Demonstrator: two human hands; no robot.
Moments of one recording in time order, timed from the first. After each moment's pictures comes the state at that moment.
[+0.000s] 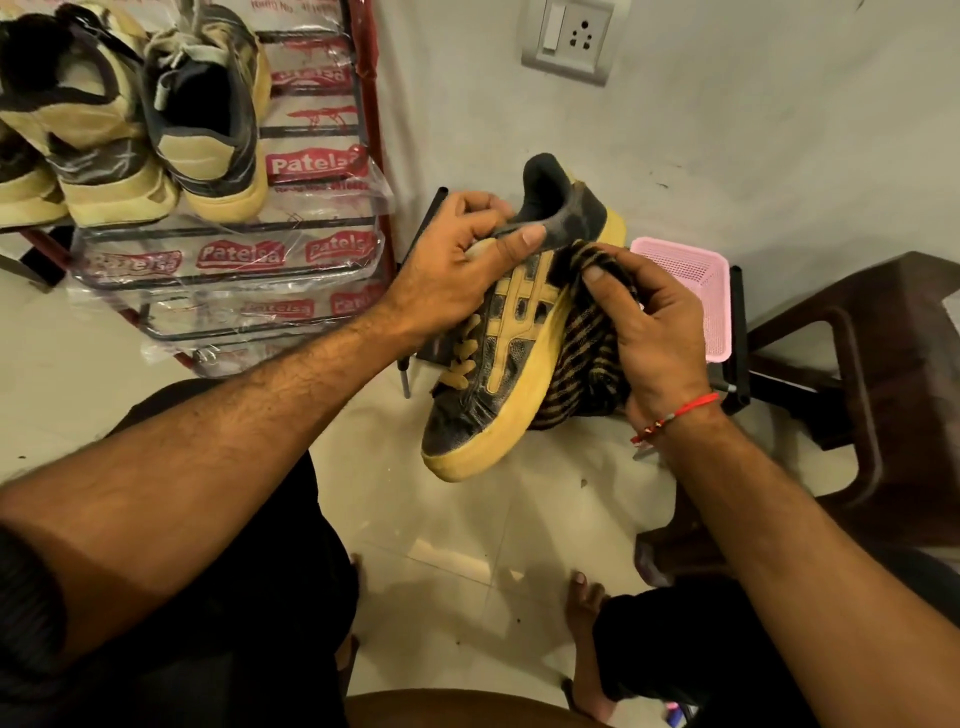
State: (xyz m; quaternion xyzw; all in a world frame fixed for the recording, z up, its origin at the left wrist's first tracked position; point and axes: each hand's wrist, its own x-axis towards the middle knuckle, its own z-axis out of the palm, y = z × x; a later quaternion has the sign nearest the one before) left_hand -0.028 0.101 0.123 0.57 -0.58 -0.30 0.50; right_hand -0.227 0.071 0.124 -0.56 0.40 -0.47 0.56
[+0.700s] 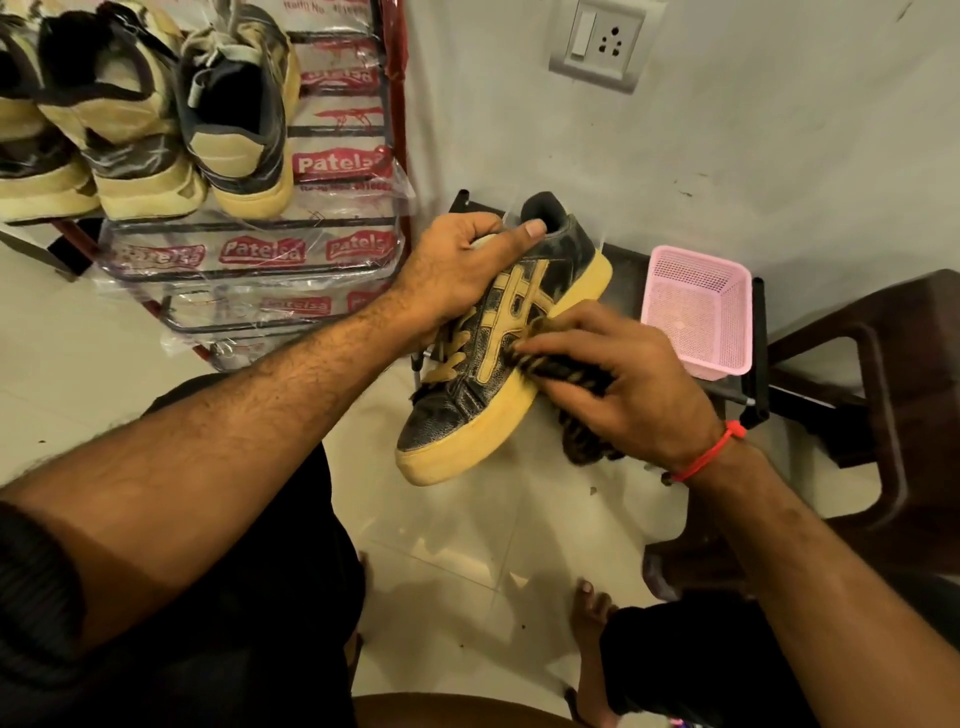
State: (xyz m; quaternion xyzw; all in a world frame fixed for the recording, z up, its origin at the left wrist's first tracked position) left_hand -0.024 0.107 0.138 0.64 -0.46 -0.36 0.50; right_hand -0.233 0.089 0.130 -0.93 0.17 -0.25 0.22
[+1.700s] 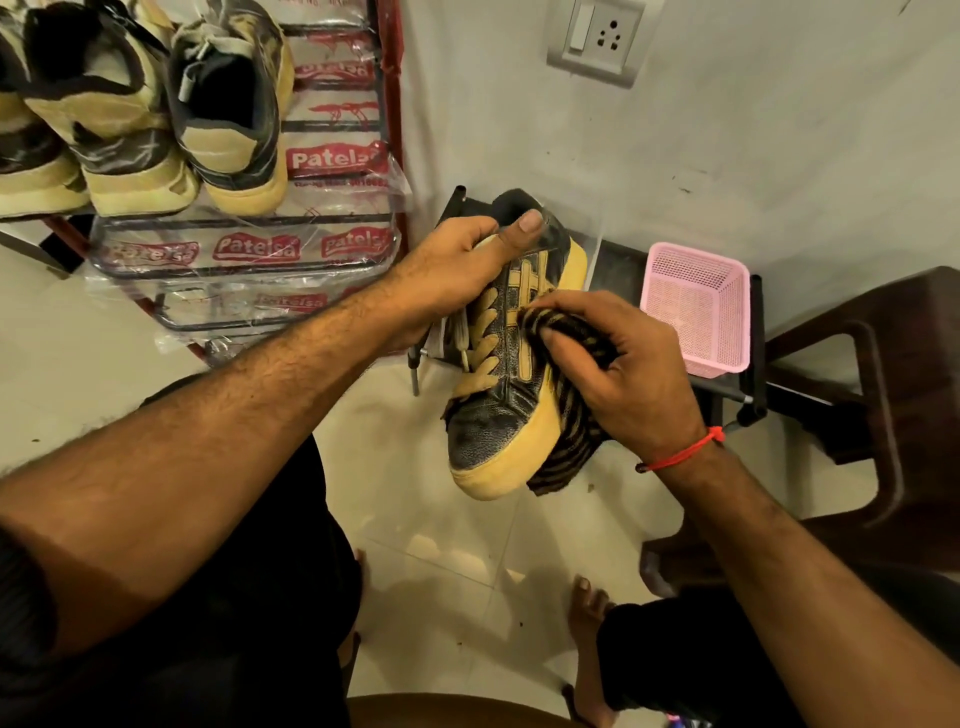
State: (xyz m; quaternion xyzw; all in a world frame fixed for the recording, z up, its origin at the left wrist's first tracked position) left_hand -0.017 0.105 0.138 0.64 -0.47 -0.43 0.43; right_hand -0.225 0.088 0.122 -0.85 0.28 -0.34 0.27
